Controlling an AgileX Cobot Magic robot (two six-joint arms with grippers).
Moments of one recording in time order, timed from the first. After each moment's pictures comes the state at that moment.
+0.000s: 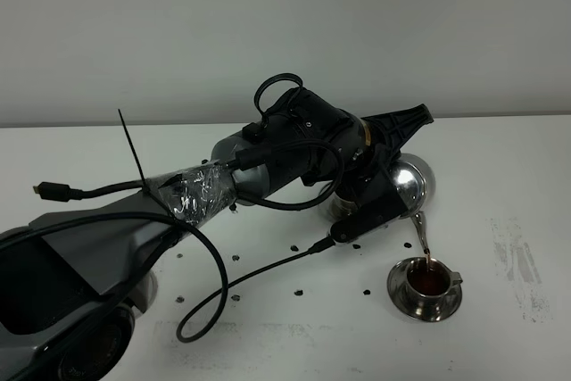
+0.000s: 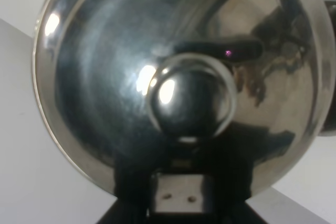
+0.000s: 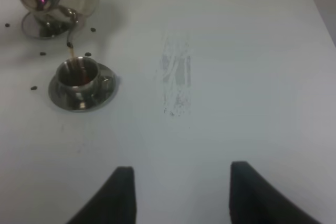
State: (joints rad) left arm -0.72 2.37 -2.07 0.18 0.45 2.07; right arm -0.05 0.00 -0.49 0.07 1.08 -0.10
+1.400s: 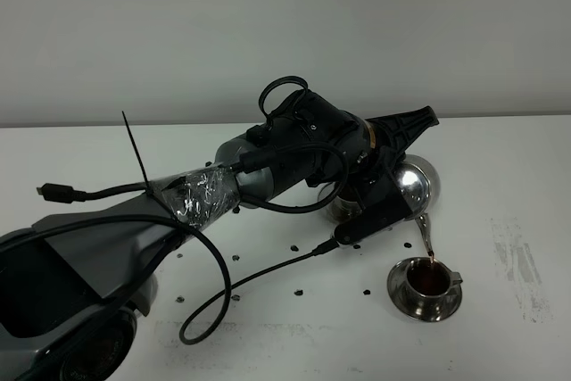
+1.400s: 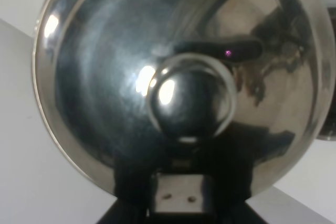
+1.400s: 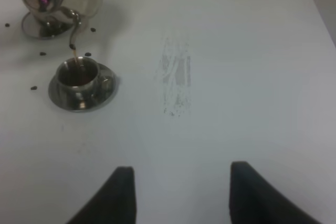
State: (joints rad) left arm -0.74 2.37 -2.07 0.18 0.45 2.07; right arm -0.05 0.00 -0.49 0.07 1.08 -0.10
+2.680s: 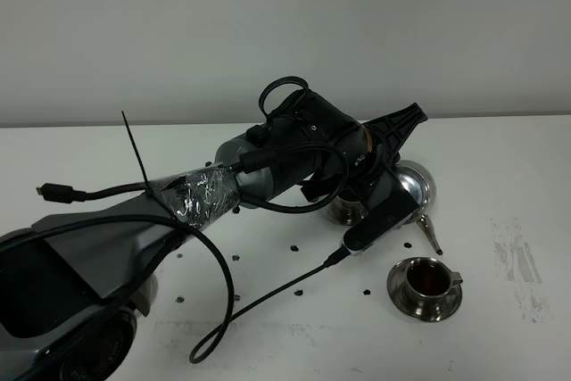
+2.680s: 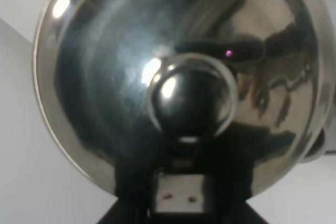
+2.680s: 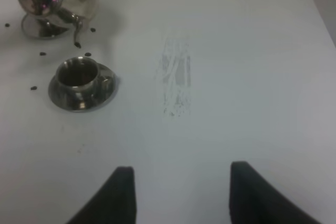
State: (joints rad) left arm -0.74 2.37 -2.07 0.20 0.51 1.87; right arm -0.05 0.00 -0.49 0.07 1.08 -0.10
